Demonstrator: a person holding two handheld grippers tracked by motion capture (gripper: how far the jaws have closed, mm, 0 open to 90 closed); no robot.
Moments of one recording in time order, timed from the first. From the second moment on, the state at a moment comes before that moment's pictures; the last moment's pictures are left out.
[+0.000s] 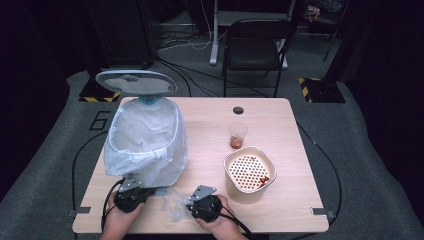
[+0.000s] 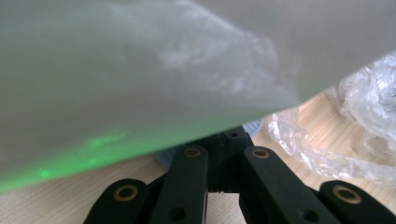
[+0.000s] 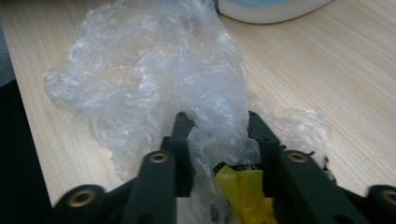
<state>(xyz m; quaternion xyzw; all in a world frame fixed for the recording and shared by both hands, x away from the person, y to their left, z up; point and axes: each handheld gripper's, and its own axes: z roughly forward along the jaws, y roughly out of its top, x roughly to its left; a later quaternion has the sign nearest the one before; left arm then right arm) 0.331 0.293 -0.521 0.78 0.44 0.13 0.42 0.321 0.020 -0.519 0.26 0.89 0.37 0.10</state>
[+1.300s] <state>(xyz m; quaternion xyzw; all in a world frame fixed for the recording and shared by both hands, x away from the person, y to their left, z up) 0.331 0.294 -0.520 0.79 0.43 0.14 0.42 0.361 -0.050 -0.325 0.27 0.83 0.47 0.13</state>
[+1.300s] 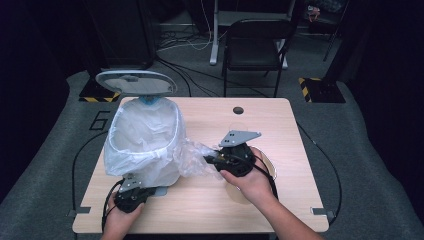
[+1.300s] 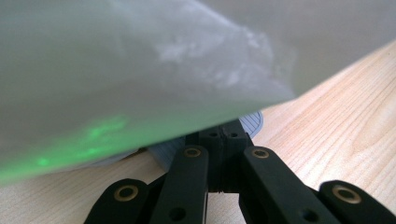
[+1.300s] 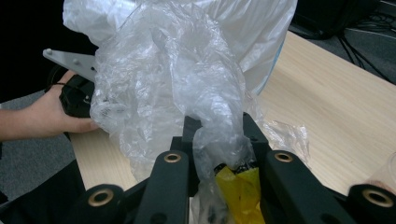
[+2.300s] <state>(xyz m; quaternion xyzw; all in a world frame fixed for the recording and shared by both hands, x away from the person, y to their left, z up) 0.331 0.293 -0.521 0.78 0.43 0.14 0.43 0.428 0.086 -0.275 0.21 0.84 0.49 0.14</state>
